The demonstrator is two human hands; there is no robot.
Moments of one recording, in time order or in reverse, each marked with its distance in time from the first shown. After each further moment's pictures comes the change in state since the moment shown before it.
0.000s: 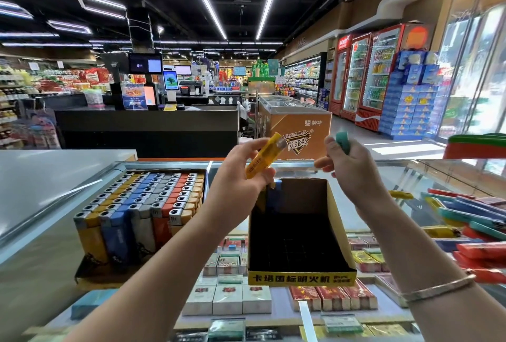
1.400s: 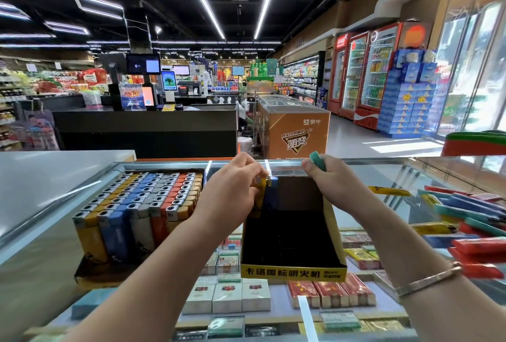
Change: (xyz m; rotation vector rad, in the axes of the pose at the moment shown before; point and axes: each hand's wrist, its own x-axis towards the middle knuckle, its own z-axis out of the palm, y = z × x) left_hand -0.002 -0.013 -0.006 0.735 -0.080 0.209; right_hand 0.003 0.022 0.008 -0.310 -0.296 0.021
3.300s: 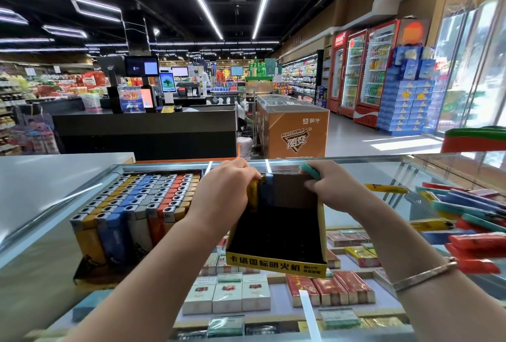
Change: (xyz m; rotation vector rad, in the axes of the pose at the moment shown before) left_hand 0.000 -0.003 -0.001 0.159 0.002 0.056; right_hand 0.000 0.001 -0.003 -0.126 -0.113 -0.015
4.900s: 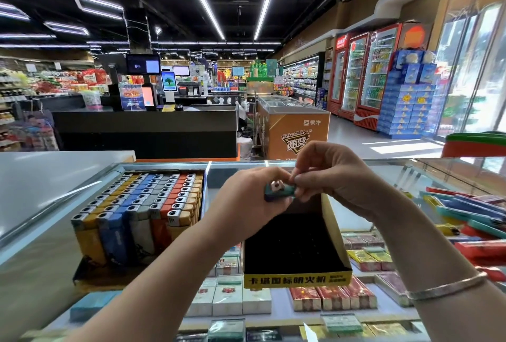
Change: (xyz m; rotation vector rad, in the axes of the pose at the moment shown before) left_hand -0.002 0.023 -0.007 -0.376 -0.065 0.002; right_hand -0.024 -0.037 -0.023 0.902 -0.294 -0.179
